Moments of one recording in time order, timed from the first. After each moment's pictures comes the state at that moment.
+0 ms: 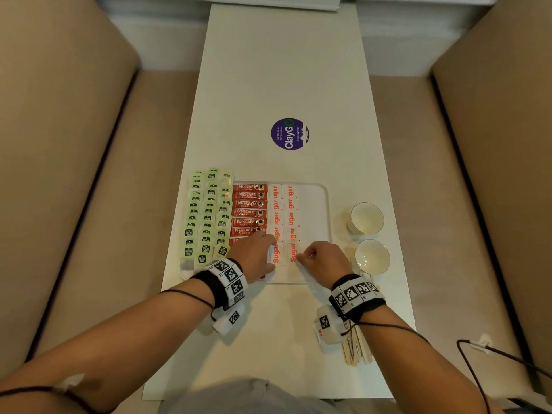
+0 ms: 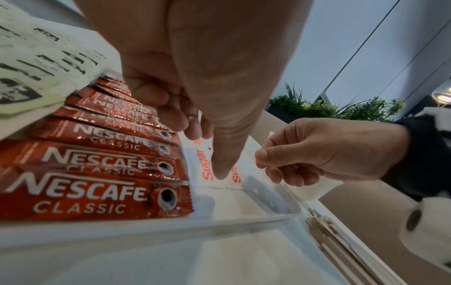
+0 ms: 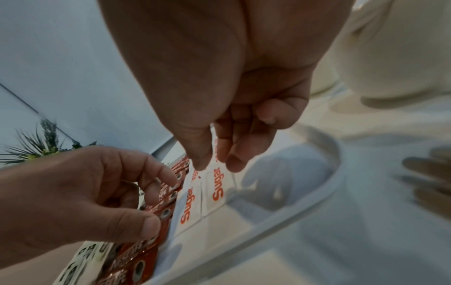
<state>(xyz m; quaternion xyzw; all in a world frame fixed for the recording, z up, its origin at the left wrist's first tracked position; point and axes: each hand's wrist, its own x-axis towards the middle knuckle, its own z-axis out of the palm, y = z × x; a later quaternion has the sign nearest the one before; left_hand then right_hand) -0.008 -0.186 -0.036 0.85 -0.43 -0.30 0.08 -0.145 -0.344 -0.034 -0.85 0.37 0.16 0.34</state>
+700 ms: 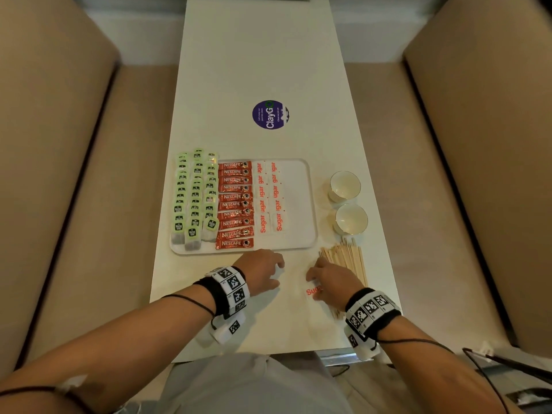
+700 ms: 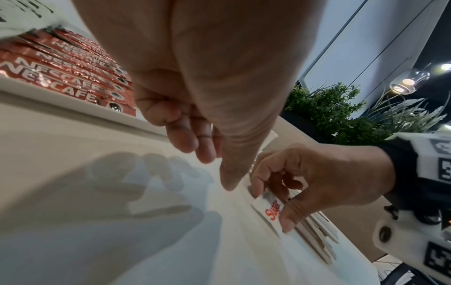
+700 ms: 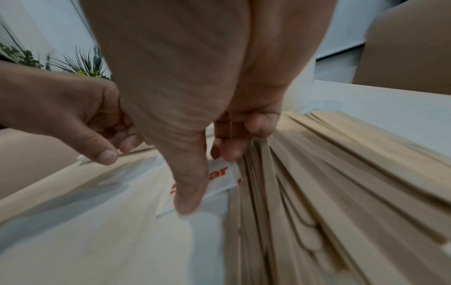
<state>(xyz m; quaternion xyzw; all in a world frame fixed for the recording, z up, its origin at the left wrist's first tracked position) -0.099 -0.158 -0.032 0.78 -0.50 -0.38 0.05 -0.273 -0.313 -0.046 -0.92 0.18 0.28 0.21</state>
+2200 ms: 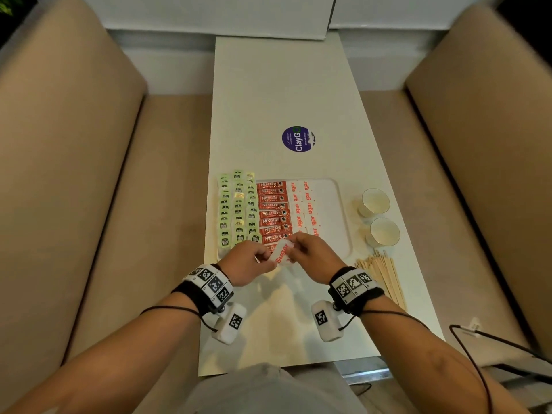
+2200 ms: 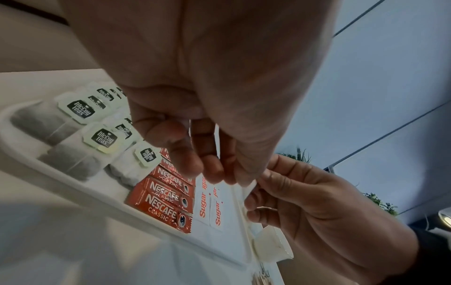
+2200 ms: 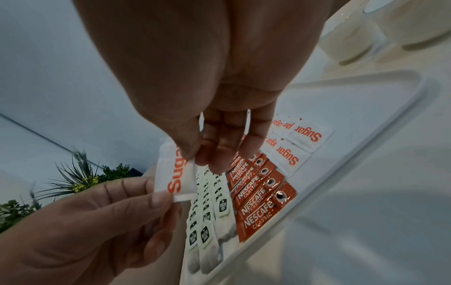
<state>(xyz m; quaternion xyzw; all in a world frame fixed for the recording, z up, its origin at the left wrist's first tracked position) 0.005 -0.065 0.007 0.77 -0.40 -0.39 0.32 -0.134 -0.226 0.032 -0.81 0.25 0.06 0.52</state>
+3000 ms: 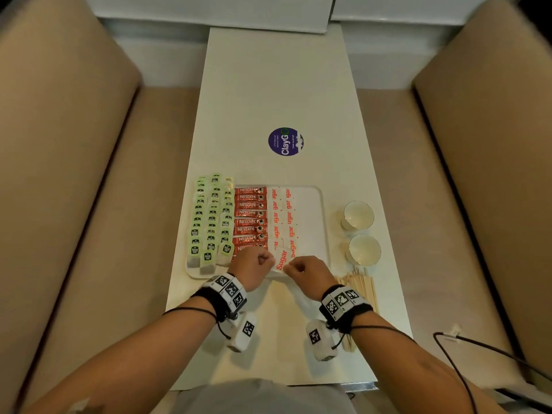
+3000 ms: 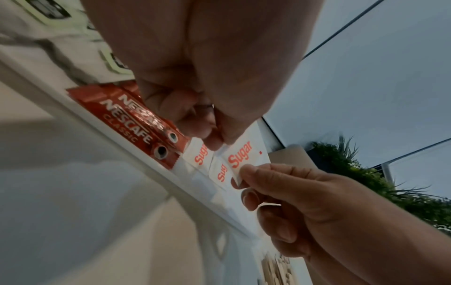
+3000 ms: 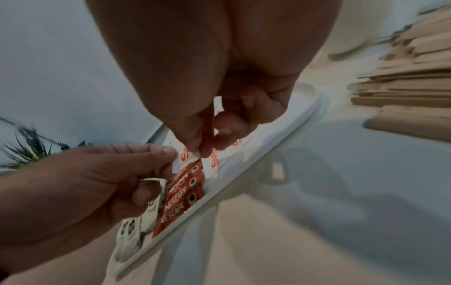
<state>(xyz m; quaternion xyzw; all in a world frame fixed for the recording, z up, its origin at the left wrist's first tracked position) -0.040 -0.155 -0.026 0.84 -0.26 -0.37 0.31 -0.168 -0.293 -0.025 -0.81 0.33 0.14 0.46</state>
